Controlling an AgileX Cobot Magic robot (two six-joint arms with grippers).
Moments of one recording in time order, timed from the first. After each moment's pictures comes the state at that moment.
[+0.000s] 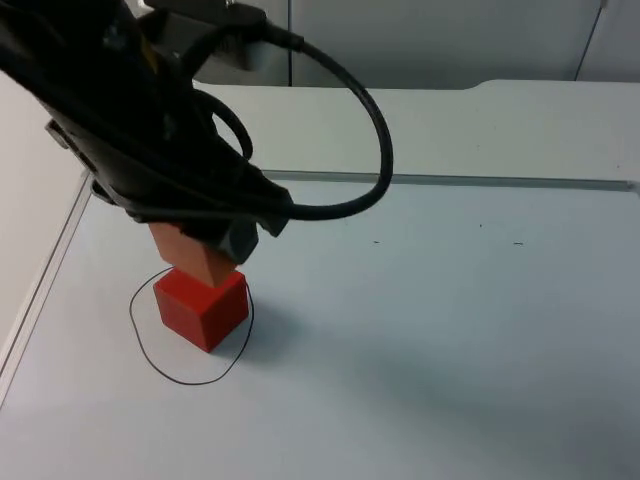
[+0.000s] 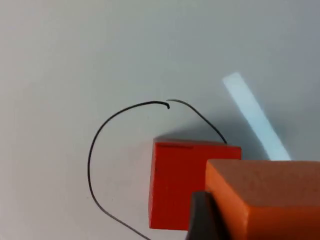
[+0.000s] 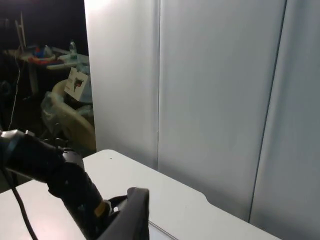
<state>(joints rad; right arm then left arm) 0.70 0.46 -1.12 -0.01 0.79 -0.08 -0.57 1.72 -1.03 -0.08 0.58 0.02</state>
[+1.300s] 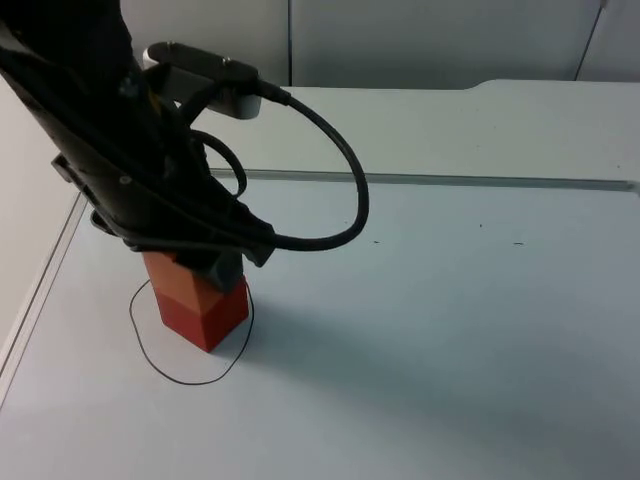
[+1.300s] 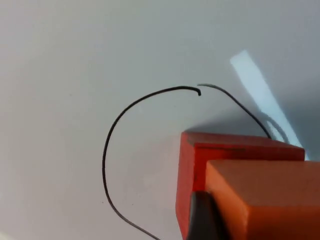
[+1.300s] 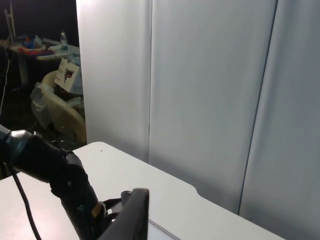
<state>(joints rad) 0.70 0.46 -1.11 -0.04 0.81 -0.08 -0.52 1.81 -1.04 -0.10 0.56 0.10</state>
